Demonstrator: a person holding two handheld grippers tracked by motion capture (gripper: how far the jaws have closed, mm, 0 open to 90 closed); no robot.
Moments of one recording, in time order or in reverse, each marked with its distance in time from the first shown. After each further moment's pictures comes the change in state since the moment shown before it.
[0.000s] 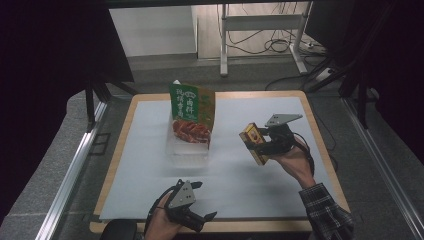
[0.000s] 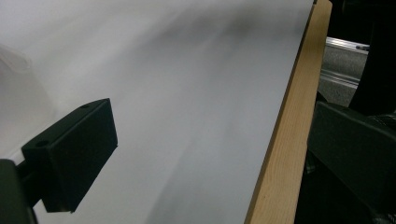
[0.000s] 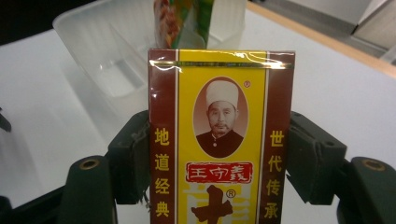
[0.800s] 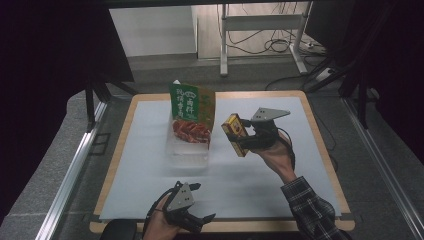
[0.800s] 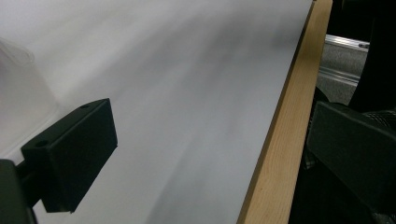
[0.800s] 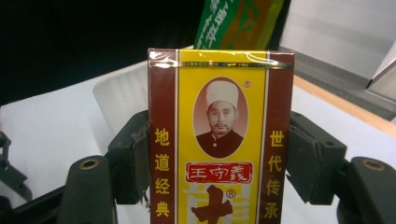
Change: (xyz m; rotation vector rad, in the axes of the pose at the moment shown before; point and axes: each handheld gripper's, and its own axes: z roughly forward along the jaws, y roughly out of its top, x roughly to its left) left arm -0.003 -0.003 -0.004 0.003 0.008 0.004; right arm 0.024 0.033 0.022 -0.180 0.063 -0.041
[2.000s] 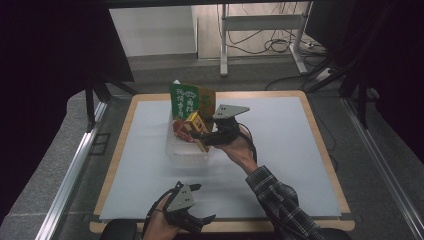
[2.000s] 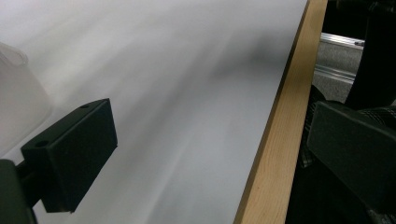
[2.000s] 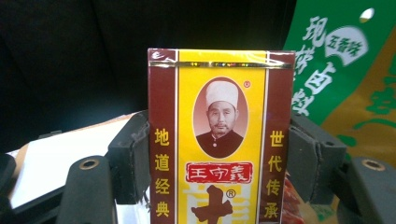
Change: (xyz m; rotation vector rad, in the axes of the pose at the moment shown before) left arm -0.001 0.000 0.000 0.004 -0.012 0.011; right arm 0.033 0.026 0.091 -0.113 0.162 -0.057
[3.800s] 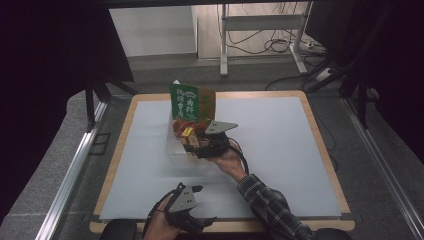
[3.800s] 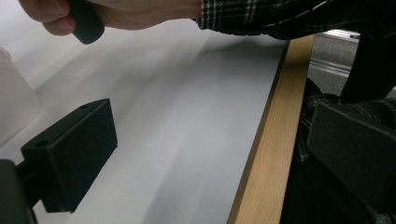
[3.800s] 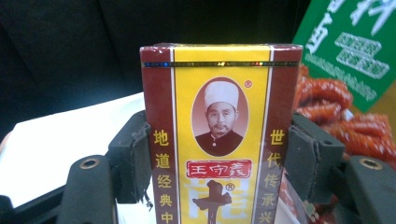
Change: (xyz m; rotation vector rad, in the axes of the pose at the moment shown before) left arm -0.002 -0.001 0.004 0.022 -0.020 0.011; right arm 0.002 -0.064 0.043 0.008 0.042 0.057
